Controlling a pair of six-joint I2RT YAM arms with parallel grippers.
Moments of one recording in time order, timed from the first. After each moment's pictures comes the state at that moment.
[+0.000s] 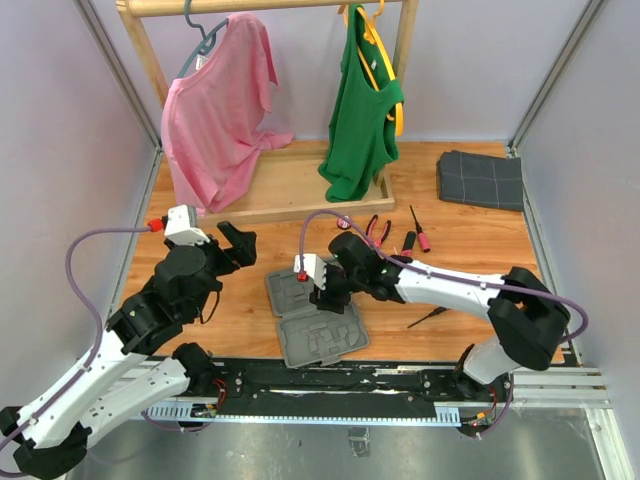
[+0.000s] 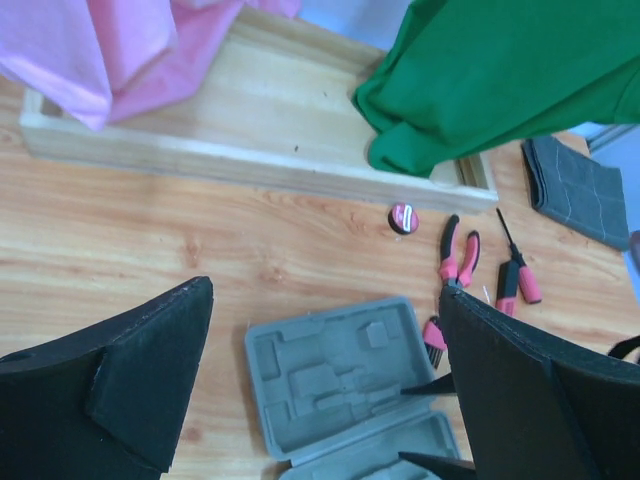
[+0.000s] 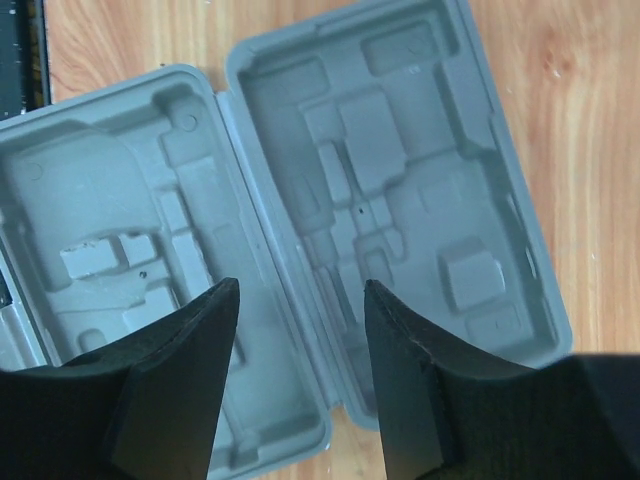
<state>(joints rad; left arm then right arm) -0.78 0.59 0.79 -0.50 -0.66 -0.63 0.95 1.49 0.86 -0.15 -0.35 -0.44</state>
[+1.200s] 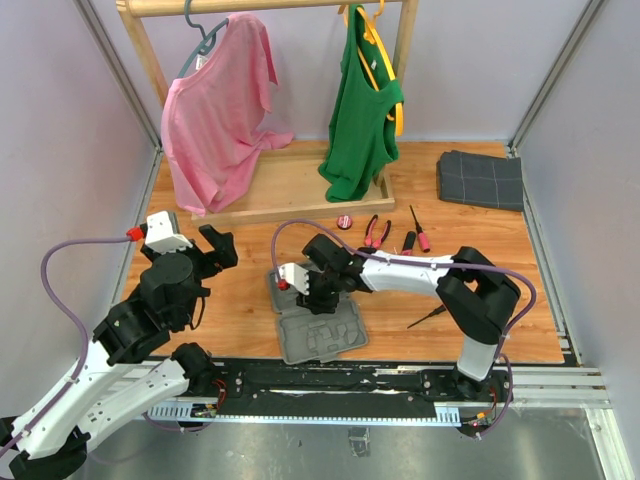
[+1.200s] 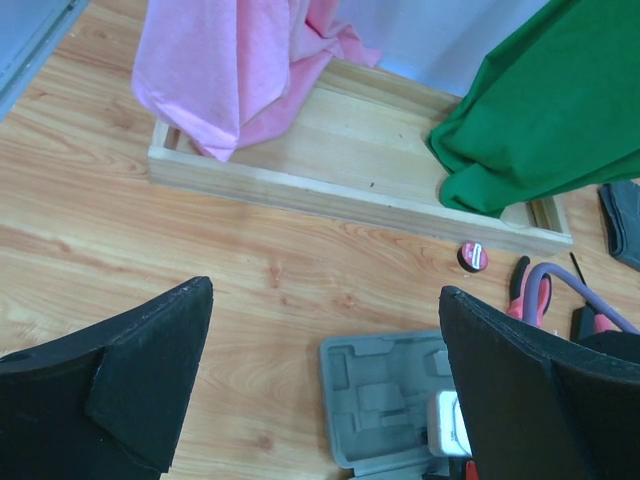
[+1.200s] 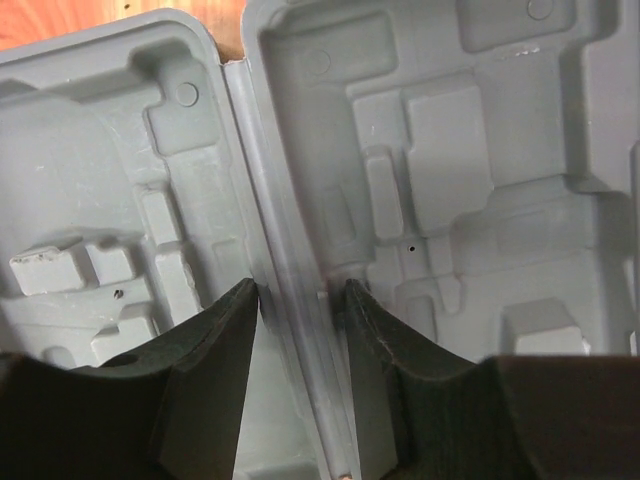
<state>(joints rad) -0.78 0.52 0.83 -0.60 -0.83 -0.56 0.98 1.79 1.09 -0.34 -0.38 -0.56</state>
